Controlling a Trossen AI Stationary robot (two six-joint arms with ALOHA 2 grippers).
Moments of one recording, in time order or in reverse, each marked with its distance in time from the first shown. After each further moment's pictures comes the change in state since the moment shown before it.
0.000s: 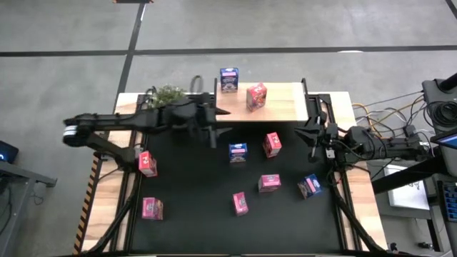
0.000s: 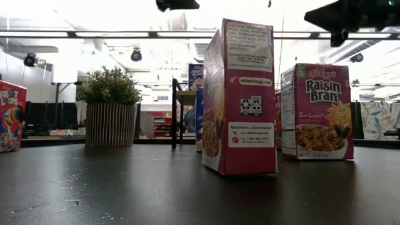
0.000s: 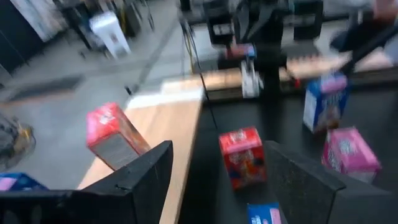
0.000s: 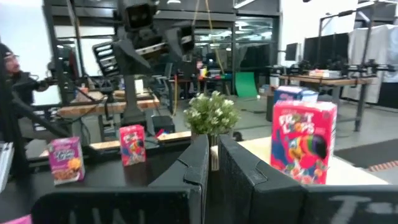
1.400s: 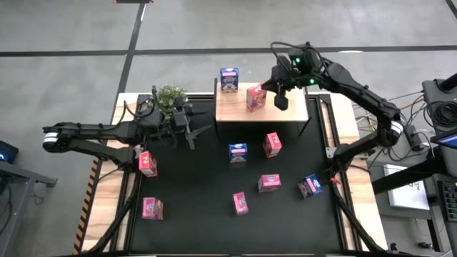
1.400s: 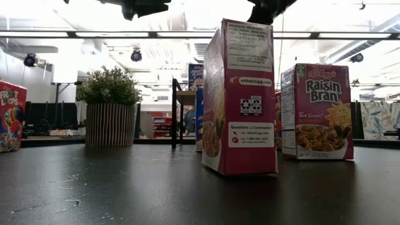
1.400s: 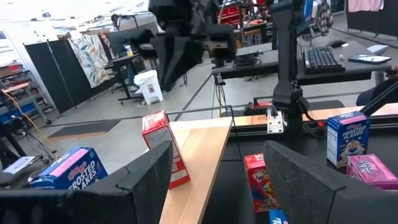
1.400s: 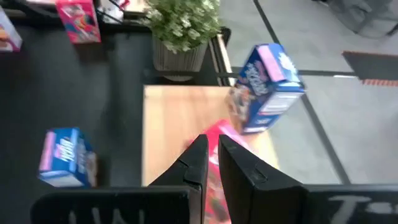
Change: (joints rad) left arm 0.006 -0.330 -0.454 0.390 -0.077 0.023; right arm -0.678 1.098 1.266 -0.897 -0.661 -0.454
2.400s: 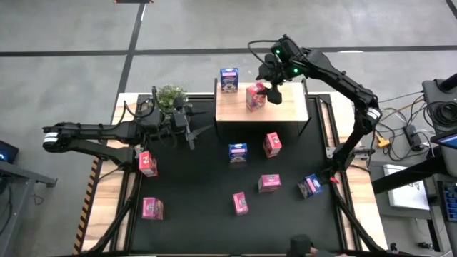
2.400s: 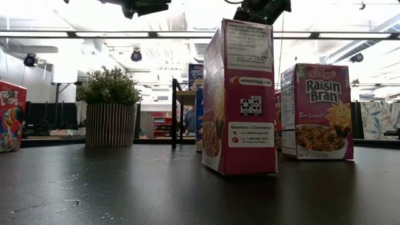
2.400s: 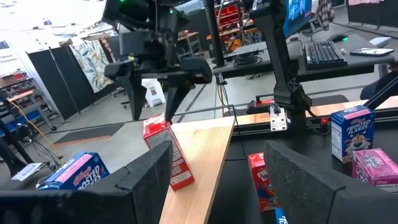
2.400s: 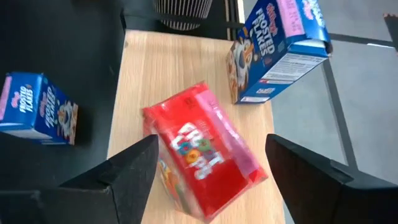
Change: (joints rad) left arm 0.000 0.000 0.000 0.002 -0.001 0.044; right arm -0.056 0.252 0.245 -0.234 -0.007 -0.197
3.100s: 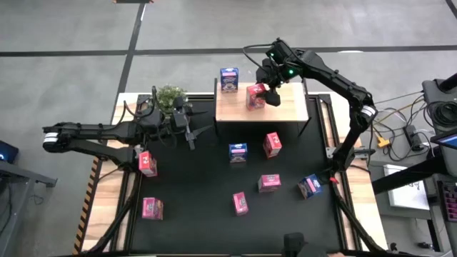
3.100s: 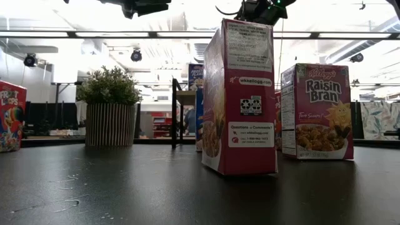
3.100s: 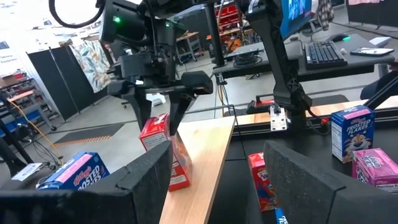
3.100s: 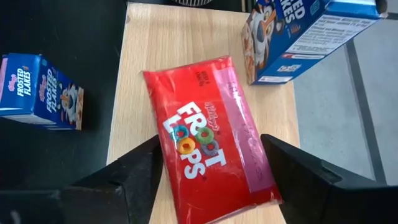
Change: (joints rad) left arm 0.000 0.000 0.000 0.000 0.000 0.002; right arm -0.002 0.056 0.000 -0.044 -0.001 -0.003
